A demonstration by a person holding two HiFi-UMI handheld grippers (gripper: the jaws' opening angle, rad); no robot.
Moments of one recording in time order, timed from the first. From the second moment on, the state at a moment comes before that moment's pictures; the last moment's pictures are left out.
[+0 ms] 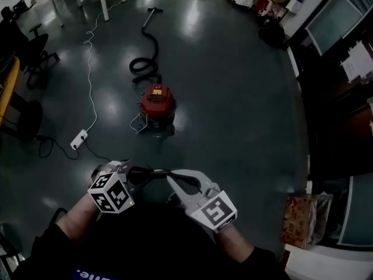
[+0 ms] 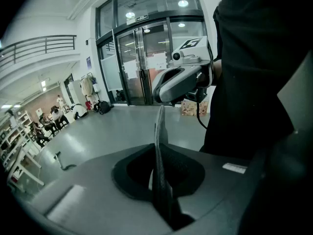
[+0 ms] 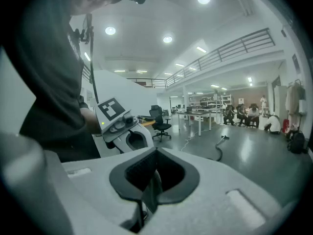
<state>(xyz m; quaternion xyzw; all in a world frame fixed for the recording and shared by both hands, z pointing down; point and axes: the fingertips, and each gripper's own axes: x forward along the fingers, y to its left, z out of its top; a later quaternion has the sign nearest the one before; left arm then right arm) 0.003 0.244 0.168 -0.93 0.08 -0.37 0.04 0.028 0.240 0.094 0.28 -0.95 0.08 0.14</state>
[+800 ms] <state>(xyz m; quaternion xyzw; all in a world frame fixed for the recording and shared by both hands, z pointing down) 0.035 0.222 0.194 -0.92 0.11 -0.38 0.01 0.068 0.222 0.102 0.25 -0.96 0.10 0.13</state>
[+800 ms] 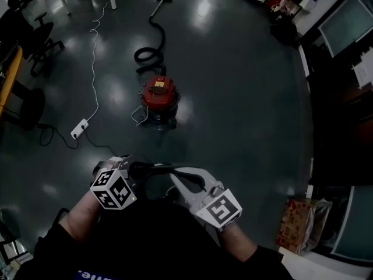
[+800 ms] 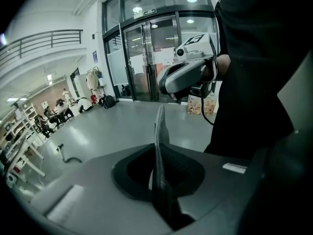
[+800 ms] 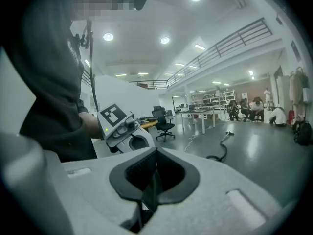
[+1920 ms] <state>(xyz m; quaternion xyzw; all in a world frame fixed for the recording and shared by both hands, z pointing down) -0.034 0.043 0.355 -0.91 0.07 -0.41 0.02 -0.007 0.047 0.223 0.34 -0.89 0.23 0.19</state>
